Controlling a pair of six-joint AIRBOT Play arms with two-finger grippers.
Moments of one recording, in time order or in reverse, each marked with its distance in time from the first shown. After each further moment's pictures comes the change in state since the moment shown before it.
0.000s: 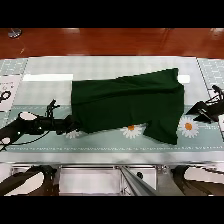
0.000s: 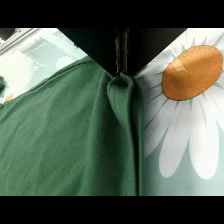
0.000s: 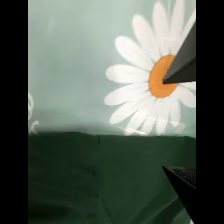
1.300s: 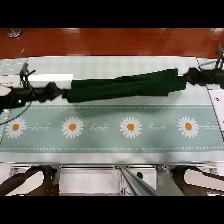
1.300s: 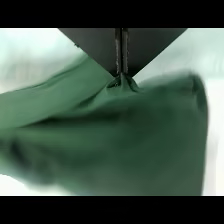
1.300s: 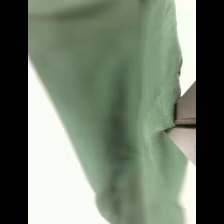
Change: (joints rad) left arm 0.088 0.037 0.444 -0.010 0.080 0.024; right arm 0.299 0.059 0.198 0.392 -0.421 -0.132
